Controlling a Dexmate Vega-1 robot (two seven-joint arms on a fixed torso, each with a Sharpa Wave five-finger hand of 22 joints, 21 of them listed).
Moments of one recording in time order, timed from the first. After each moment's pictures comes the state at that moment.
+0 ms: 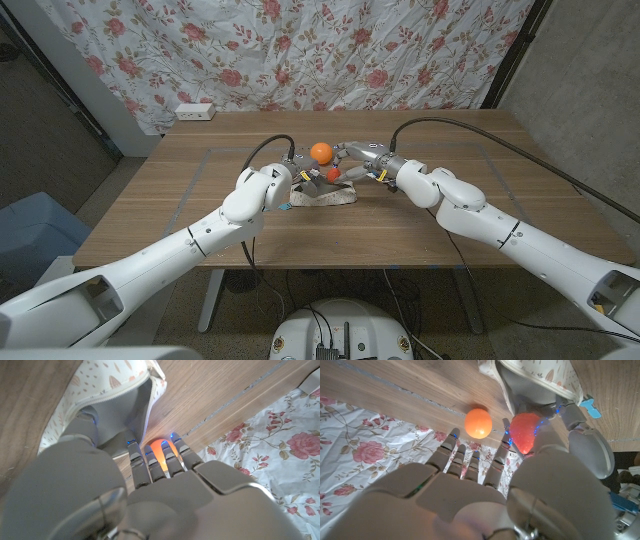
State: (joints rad) left arm 0.69 0.71 0.82 -1.96 1.05 0.49 -0.51; left_hand 0.83 -0.13 0.35 -0.15 0.18 0.70 -0.07 0.18 0.18 0.32 -0.12 0.18 0.17 0.26 -0.04 0.17 0.17 0.26 0.01 0.19 0.17; right arm -0.70 -0.72 -0.77 -1.87 -0.64 -0.16 0.15; right_hand 0.85 -0.03 0.39 -0.16 0.18 0.69 -0.22 0.64 0.26 0.15 -0.04 0.20 0.21 0.07 0.04 0.29 0.29 0.36 0.05 0.19 0.16
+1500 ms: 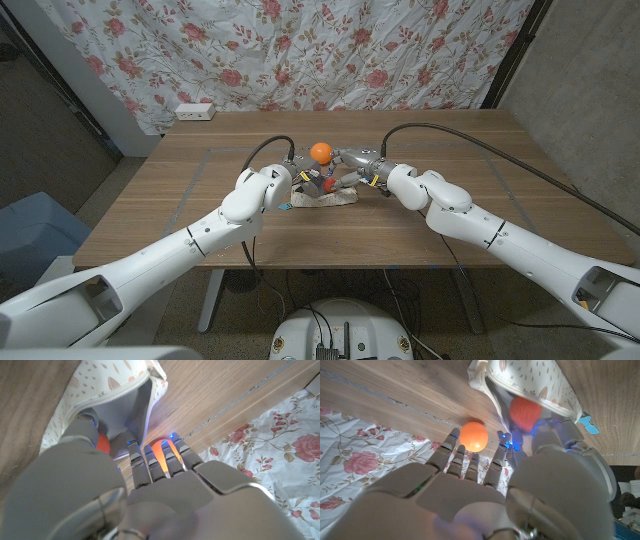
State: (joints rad) left arm 0.68 0.71 0.82 -1.95 1.02 0.48 -0.48; left_hand 0.81 -0.12 0.34 -0.15 0.18 0.69 -0.07 0.18 0.18 0.32 -0.12 0.18 0.17 0.26 -0.04 0.17 0.17 0.25 0.01 0.19 0.17; right arm -0.66 -0.68 -0.83 -1.83 -0.68 -0.20 0.19; right_hand 0.84 -0.06 0.36 -0.16 0.19 0.52 -0.22 0.56 0.24 0.09 -0.01 0.20 0.21 0.06 0.05 0.27 0.29 0.36 0.05 0.19 0.16
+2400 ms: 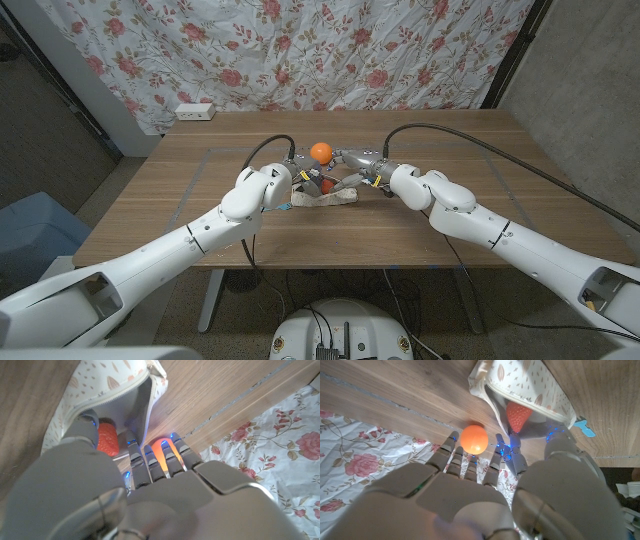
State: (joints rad) left arm 0.67 0.71 0.83 -1.94 1.01 0.46 -0.47; left_hand 0.80 -0.11 0.34 -0.15 0.18 0.70 -0.07 0.19 0.18 0.32 -0.12 0.19 0.17 0.26 -0.04 0.18 0.17 0.25 0.01 0.19 0.17; right arm -0.67 -0.71 -0.82 -1.85 -0.66 -0.20 0.21; right_hand 0.73 -0.12 0.29 -0.12 0.26 0.33 -0.19 0.44 0.20 0.04 0.01 0.19 0.21 0.04 0.08 0.25 0.29 0.32 0.07 0.18 0.16
